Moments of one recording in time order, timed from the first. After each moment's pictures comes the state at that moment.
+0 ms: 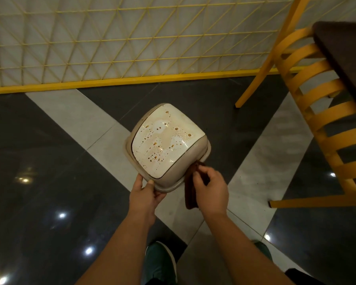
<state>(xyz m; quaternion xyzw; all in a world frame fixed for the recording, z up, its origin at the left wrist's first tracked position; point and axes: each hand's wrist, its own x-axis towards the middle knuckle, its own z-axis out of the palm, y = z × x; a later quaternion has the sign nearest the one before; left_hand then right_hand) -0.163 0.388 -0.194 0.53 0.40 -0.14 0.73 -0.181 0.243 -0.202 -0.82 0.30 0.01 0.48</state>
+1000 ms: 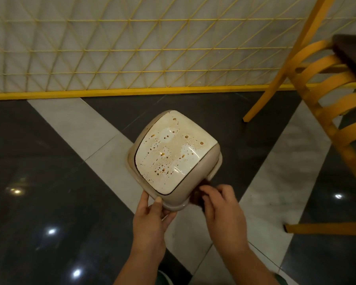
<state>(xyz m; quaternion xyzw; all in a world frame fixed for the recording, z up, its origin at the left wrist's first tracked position) -0.176 0.386 -0.208 0.51 0.35 -0.10 0.78 -0.191 0.237 -0.222 -0.95 0.07 -0.09 0.28</state>
